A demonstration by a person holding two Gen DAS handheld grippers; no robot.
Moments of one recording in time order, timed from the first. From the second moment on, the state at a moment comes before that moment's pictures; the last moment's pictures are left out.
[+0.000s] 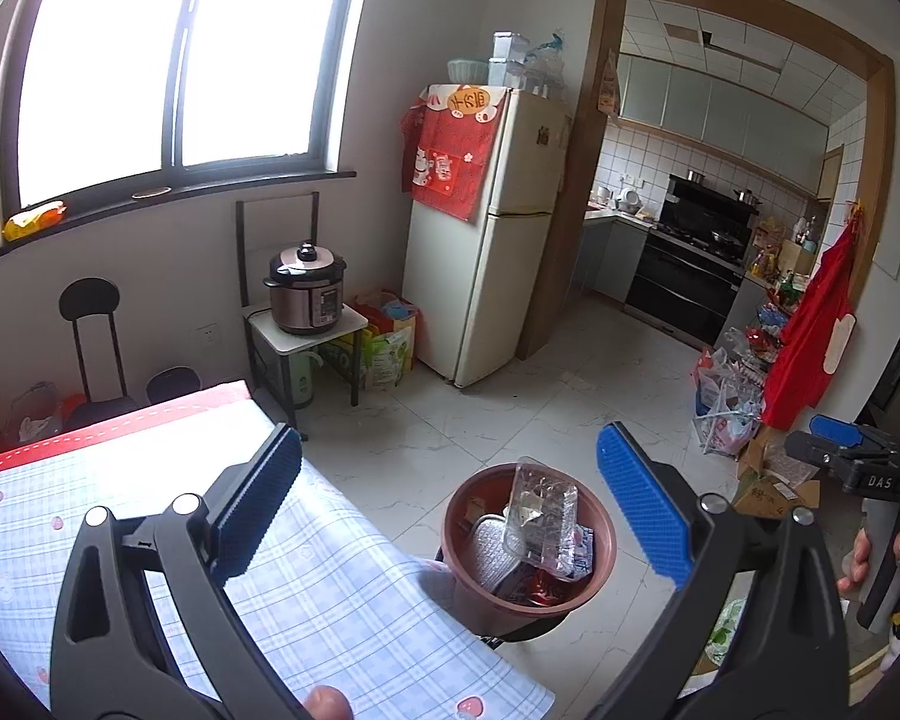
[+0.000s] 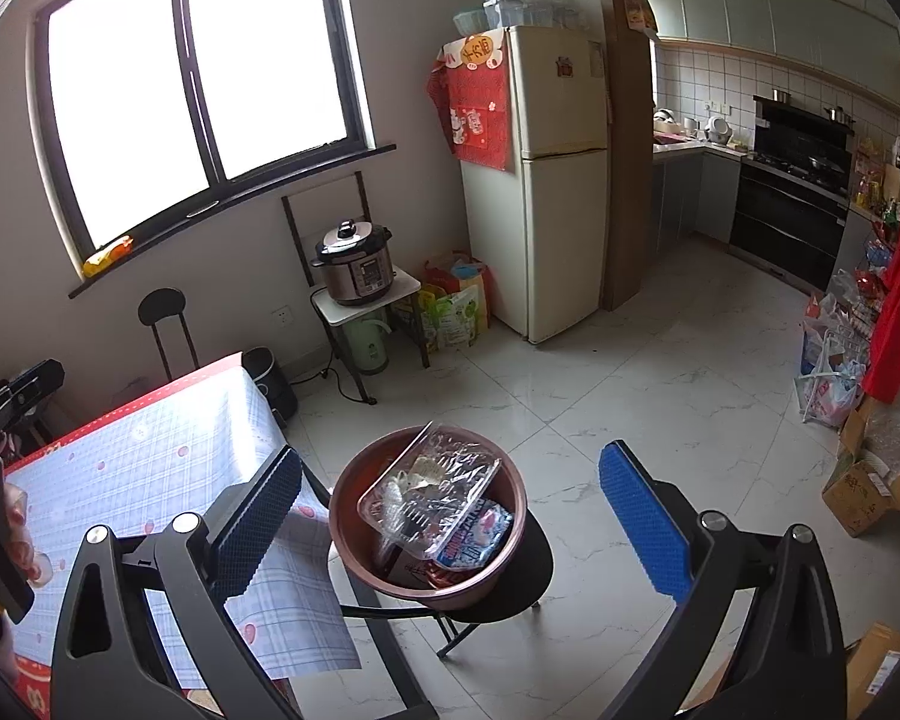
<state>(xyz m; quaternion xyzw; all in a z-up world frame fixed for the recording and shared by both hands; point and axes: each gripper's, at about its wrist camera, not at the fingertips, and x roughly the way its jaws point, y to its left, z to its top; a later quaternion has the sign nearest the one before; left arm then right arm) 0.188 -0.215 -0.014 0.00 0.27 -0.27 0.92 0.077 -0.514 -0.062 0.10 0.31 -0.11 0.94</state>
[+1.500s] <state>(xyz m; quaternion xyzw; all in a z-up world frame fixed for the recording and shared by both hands) 0.107 -0.054 0.024 -0.02 0.23 -0.19 0.95 0.060 -0.366 -0.033 0.05 0.30 -0.11 0.95</state>
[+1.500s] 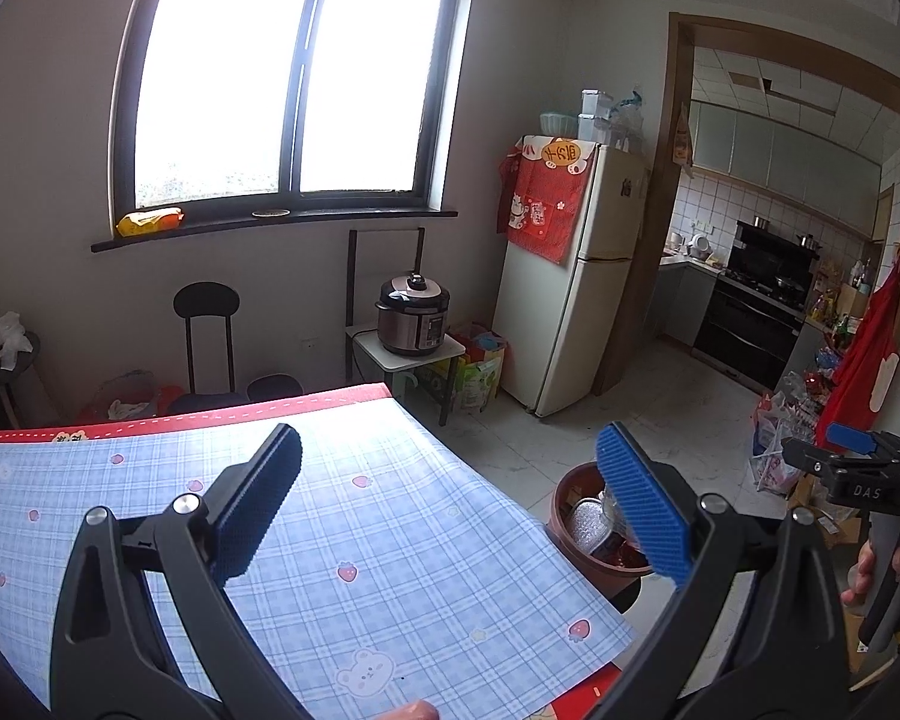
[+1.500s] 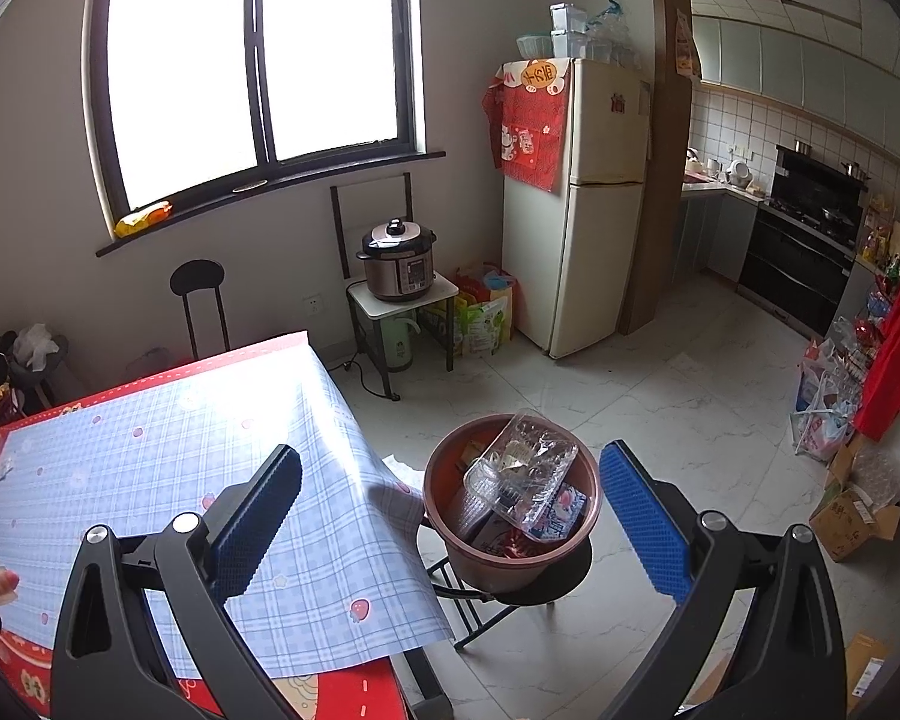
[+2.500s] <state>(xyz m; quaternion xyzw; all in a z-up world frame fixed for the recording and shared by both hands) 0.109 -0.058 0.020 -0.02 0.24 -0.18 0.95 0.052 -0.374 -0.019 0.04 0.28 -0.13 0.95</state>
